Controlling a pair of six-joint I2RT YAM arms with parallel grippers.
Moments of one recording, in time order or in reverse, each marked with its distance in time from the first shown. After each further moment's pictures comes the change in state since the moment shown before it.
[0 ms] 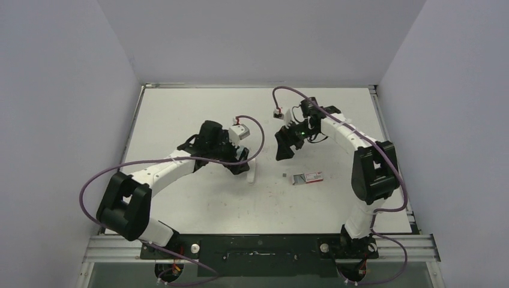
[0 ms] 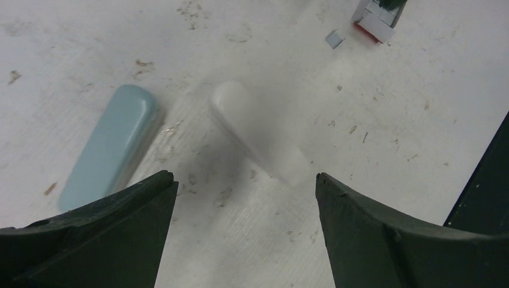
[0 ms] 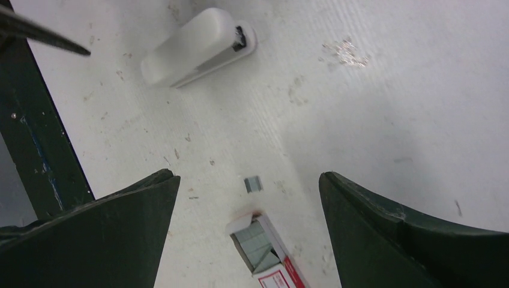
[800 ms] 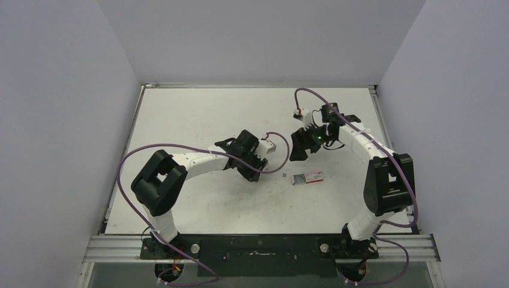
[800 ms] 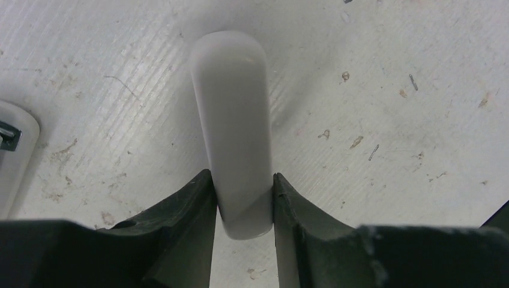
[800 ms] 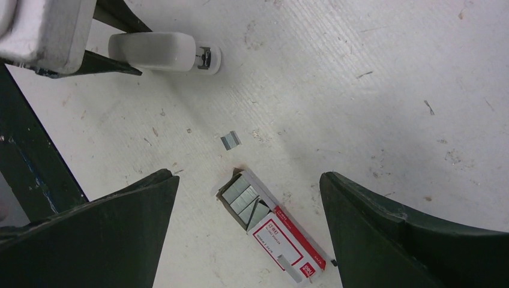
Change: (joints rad) left arm -0.291 0.338 0.207 -0.163 -0.287 -0.160; right arm -0.175 -0.178 -0.195 0.066 0.043 0.065
